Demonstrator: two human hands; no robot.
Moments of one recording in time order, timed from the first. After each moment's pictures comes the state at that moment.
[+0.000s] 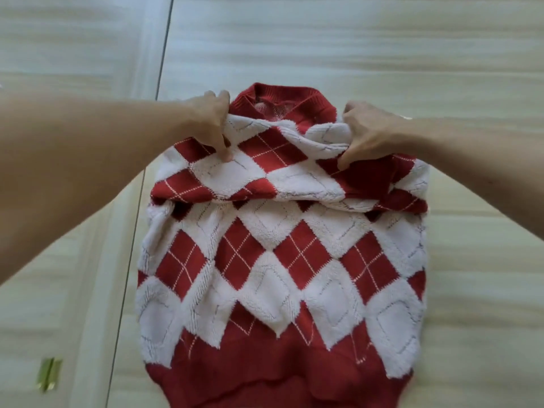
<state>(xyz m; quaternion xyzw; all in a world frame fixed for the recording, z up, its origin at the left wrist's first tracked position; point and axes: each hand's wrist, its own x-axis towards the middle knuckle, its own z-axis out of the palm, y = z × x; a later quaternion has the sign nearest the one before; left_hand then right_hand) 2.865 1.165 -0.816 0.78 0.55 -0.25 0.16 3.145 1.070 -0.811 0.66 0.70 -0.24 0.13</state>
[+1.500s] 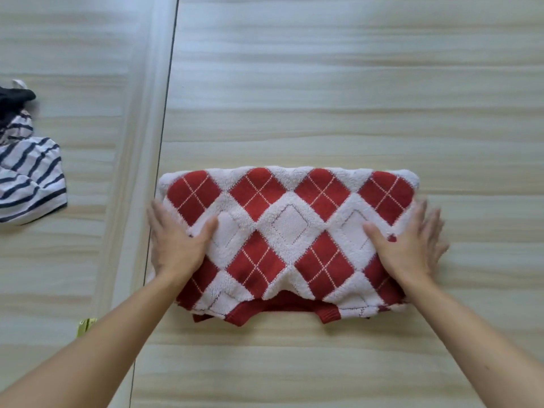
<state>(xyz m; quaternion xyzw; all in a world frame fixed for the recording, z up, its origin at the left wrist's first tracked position) 2.770 0.916 -0.845 0.54 0.78 0.08 0.29 3.142 0.817 -0.854 0.90 0.35 -0.25 -0.09</state>
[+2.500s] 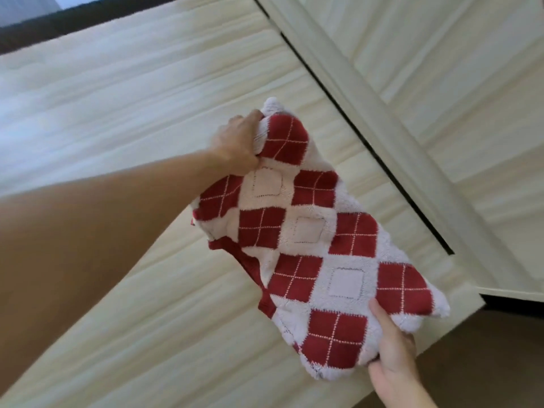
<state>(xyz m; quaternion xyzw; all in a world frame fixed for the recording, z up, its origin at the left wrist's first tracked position) 3.324 0.970 -0.711 0.92 0.32 -0.08 0.23 3.298 0.586 -0.776 0.62 -0.33 -0.30 -0.65</state>
